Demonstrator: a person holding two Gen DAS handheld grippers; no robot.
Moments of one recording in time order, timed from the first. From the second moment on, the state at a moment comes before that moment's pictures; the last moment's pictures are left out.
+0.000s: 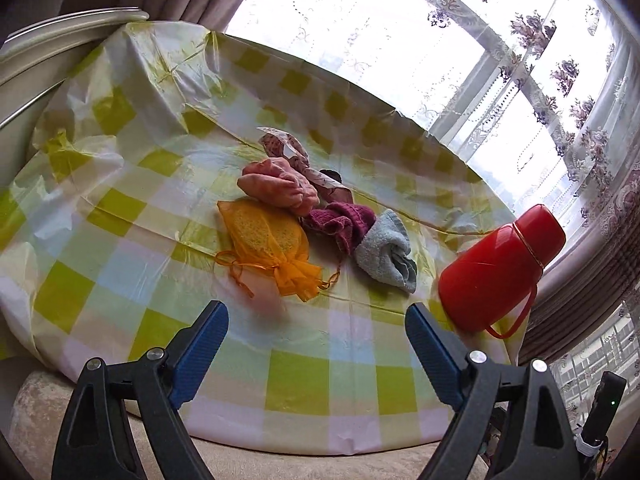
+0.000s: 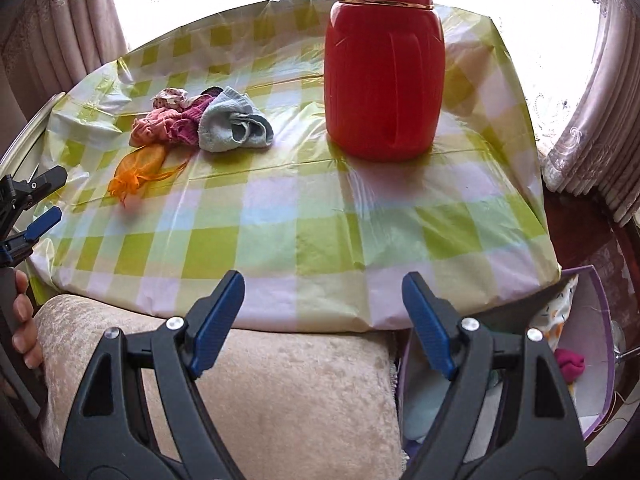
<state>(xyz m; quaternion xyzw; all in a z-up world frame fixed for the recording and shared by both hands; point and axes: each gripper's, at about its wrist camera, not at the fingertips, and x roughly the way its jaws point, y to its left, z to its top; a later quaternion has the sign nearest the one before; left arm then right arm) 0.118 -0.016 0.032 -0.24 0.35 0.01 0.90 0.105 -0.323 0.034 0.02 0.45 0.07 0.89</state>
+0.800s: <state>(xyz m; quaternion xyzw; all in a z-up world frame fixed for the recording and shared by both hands) 0.259 -0.007 -0.041 -0.14 0.46 0.10 0.87 0.238 -0.224 0.018 0.01 0.41 0.11 0.91</state>
